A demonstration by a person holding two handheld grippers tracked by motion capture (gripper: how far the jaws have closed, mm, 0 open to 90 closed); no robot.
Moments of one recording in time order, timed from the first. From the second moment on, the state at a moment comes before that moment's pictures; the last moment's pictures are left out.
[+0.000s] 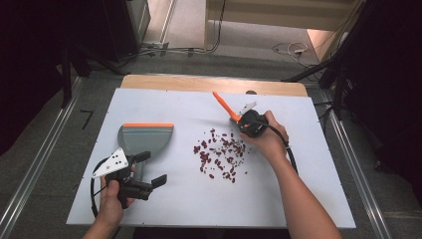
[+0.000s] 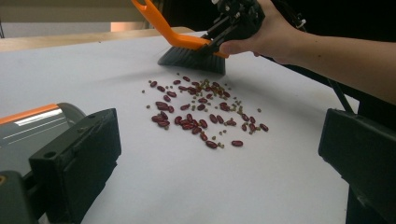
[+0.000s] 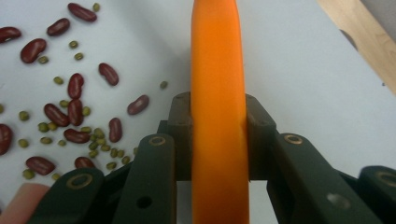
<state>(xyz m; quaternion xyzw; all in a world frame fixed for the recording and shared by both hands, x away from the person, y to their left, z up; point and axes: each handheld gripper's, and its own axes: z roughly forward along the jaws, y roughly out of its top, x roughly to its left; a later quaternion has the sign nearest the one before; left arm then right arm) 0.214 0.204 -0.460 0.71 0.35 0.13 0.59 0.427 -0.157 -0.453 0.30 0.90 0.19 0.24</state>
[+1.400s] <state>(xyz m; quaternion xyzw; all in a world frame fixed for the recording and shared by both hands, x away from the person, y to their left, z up) 0.215 0.204 -0.461 0.72 0.35 0.13 0.59 0.365 -0.153 -0.443 0.23 0.93 0.20 0.19</state>
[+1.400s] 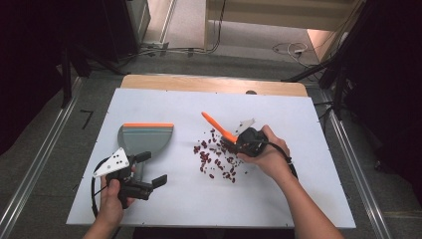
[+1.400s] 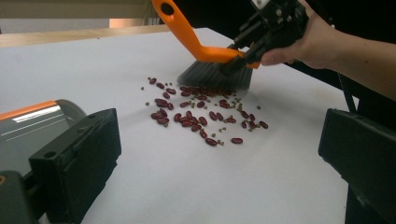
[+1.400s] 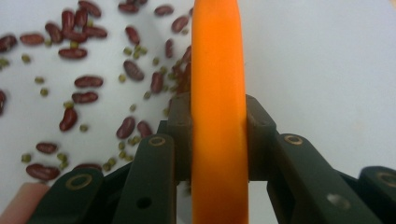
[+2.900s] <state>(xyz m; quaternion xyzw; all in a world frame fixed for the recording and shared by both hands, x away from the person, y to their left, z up) 0.217 0.207 -0.463 0.72 0.35 0.12 0.59 0.376 -0.103 -0.453 0.07 0.97 0.18 0.17</state>
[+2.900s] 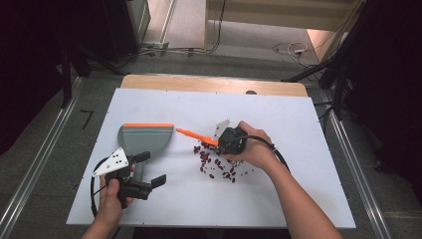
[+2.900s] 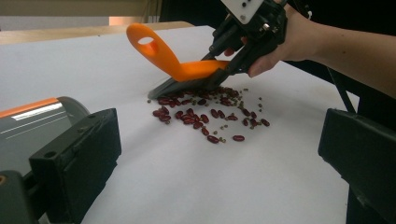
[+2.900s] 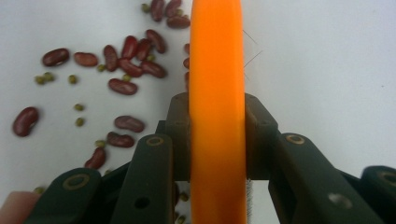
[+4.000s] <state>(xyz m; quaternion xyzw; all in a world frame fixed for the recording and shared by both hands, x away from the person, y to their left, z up) 0.216 0.206 -0.463 0.72 0.35 0.12 0.59 0.377 -0.067 -0.450 0.04 0.97 0.18 0.18</state>
